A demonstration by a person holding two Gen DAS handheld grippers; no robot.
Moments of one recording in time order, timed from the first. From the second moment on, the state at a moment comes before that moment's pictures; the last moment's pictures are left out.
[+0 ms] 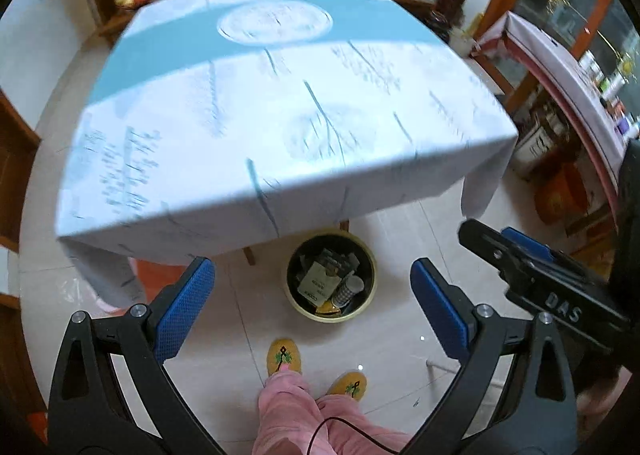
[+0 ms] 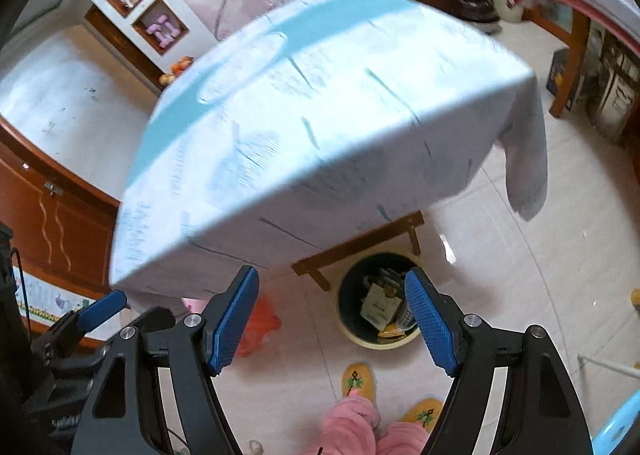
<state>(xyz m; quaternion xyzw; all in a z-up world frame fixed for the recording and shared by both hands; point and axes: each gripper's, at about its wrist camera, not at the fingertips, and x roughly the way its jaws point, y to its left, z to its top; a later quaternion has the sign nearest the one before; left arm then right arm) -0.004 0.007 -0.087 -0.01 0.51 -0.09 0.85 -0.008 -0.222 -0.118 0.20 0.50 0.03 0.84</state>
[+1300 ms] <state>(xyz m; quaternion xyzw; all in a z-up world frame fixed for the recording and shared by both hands) -0.002 0.040 0.046 -0.03 0.46 -0.03 0.89 -0.021 -0.174 0.073 0.11 0.44 0.02 0.89</state>
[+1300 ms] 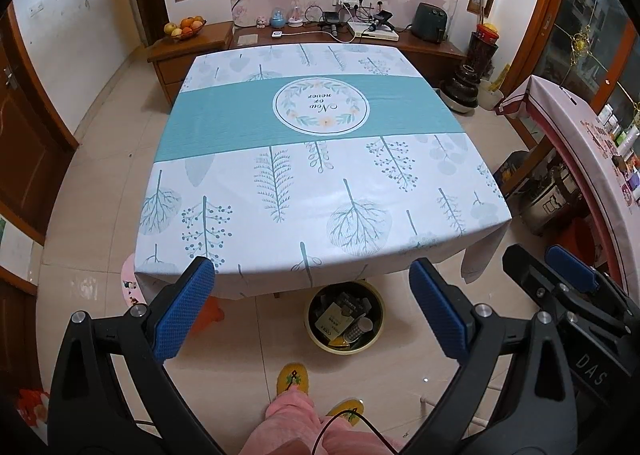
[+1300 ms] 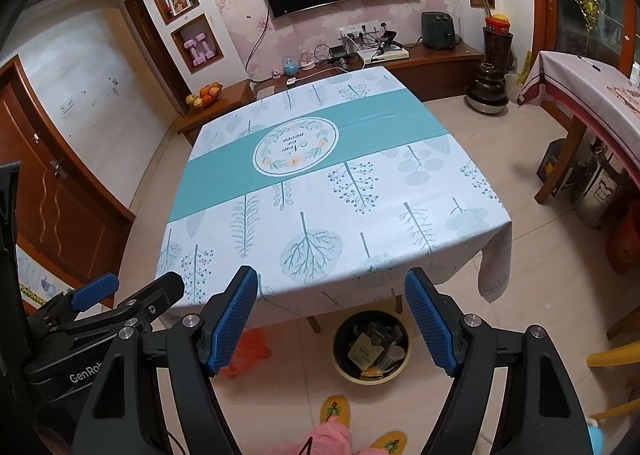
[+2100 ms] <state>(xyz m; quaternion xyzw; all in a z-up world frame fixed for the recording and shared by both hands) 0.011 0.044 0.052 -0.03 0.46 -0.03 0.89 -0.009 -0.170 0.080 0.11 0.43 0.01 0.90</state>
